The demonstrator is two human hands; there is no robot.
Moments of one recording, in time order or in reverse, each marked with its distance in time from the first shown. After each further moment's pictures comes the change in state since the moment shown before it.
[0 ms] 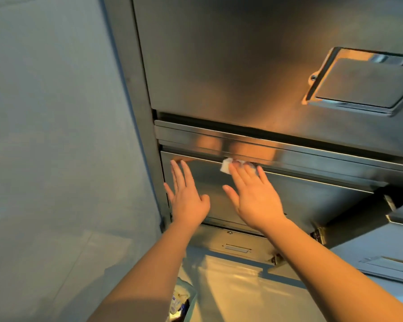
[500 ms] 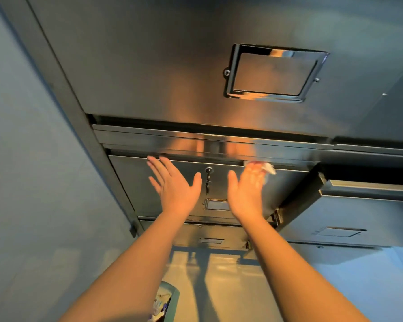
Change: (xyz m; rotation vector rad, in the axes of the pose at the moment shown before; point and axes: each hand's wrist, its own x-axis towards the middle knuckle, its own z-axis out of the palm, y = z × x) left_hand -0.007 0.089 0.020 -0.098 0.064 -0.015; right_hand -0.038 0.059 0.009 0.599 0.087 0.656
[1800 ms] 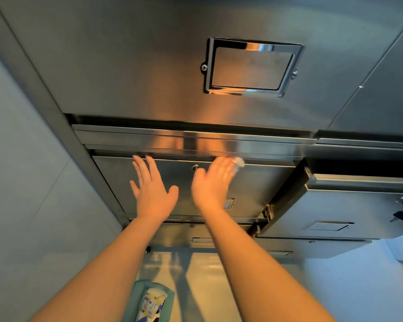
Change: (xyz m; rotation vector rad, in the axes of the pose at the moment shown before) left_hand -0.001 -0.029 -0.010 0.119 -0.053 0.098; right_hand 0.000 -0.045 0.030 0.070 0.123 0.002
